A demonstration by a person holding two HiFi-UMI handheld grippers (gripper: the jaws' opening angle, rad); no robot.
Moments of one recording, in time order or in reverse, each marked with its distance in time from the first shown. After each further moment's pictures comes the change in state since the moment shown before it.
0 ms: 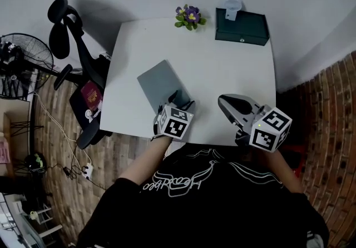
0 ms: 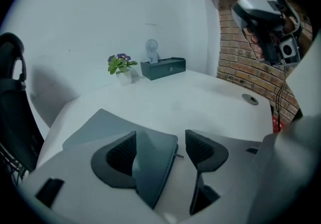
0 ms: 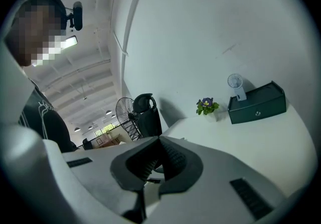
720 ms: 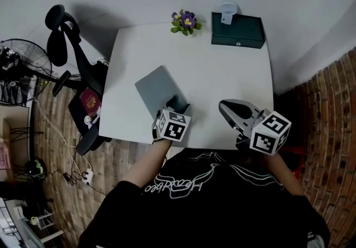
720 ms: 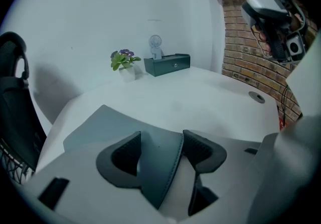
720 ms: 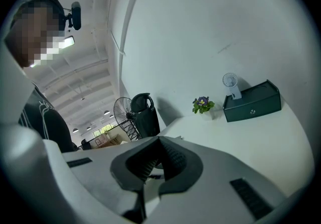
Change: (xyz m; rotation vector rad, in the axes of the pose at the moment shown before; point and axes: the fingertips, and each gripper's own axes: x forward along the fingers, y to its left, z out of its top) left arm 0.011 0.008 -0.008 -0.014 0.033 0.040; right arm -0.010 -0.011 -0.006 0.023 0.010 -0.027
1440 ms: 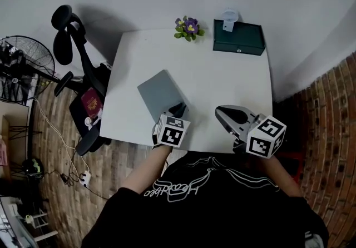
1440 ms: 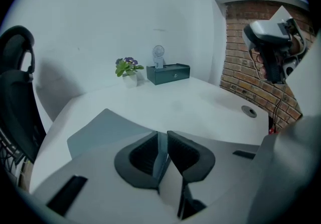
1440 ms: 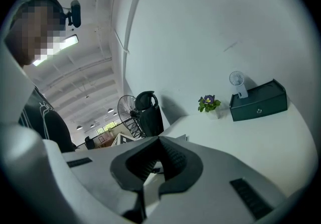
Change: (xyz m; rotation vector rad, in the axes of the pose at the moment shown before) left arm -0.026 -0.005 0.016 -0.071 -0.063 -0.030; right arm 0.006 0.012 -0.007 -0.023 0.024 0.031
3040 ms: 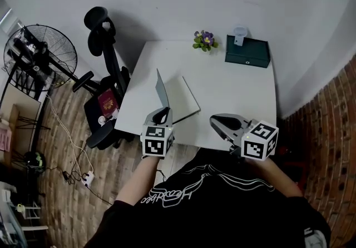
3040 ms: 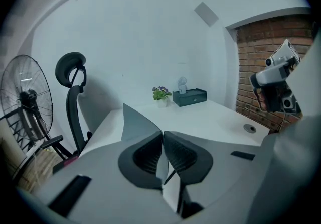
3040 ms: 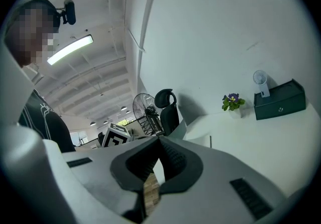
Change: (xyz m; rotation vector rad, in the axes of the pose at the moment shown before) left arm -0.146 0.054 0.002 -0.126 -0.218 0.236; right arm 0.006 0.083 -0.013 -0.069 0.007 0.142
